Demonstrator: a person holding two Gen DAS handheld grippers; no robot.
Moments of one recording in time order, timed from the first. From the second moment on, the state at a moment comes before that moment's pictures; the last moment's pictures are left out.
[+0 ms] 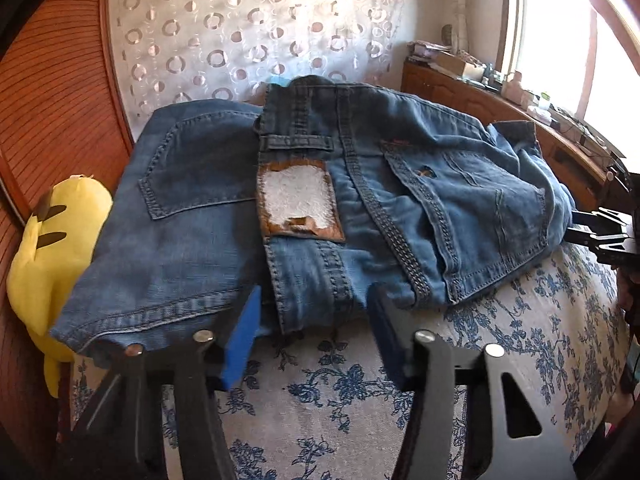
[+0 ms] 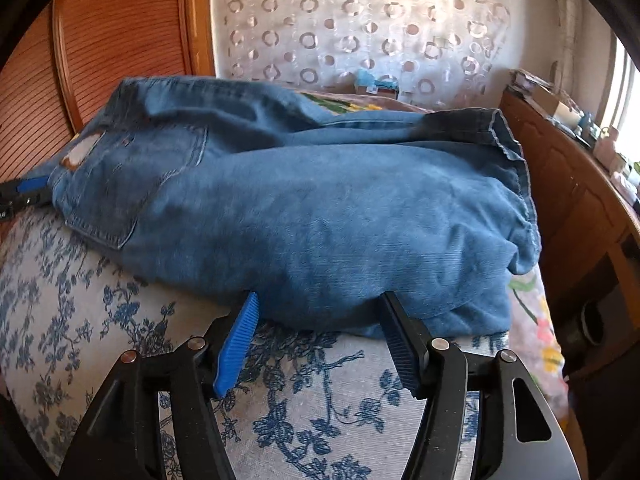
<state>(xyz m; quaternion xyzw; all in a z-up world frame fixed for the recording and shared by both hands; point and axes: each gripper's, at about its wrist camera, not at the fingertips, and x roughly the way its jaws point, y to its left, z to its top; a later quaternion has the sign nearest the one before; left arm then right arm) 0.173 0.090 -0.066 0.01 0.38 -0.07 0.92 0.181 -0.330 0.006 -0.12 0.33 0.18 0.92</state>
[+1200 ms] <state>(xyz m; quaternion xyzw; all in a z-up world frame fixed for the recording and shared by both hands) 0.128 0.075 0.042 0.03 0.25 -0.08 0.96 0.126 -0.306 0.066 -0.15 0.22 0.17 0.95</state>
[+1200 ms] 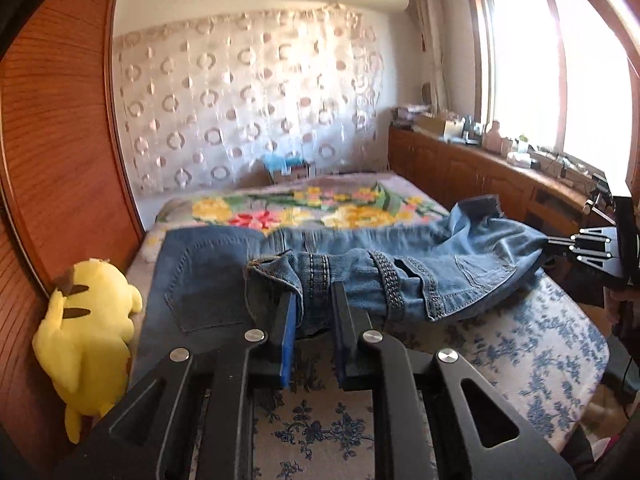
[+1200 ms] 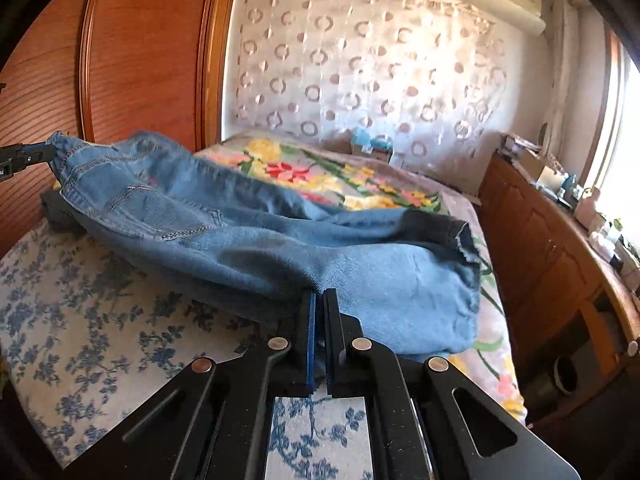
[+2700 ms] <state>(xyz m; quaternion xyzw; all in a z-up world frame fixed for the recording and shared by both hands) 0.061 0.095 0.006 0.02 0.30 -0.07 0.95 0.057 -0.304 0.037 -0.09 0.25 0.23 0.94</state>
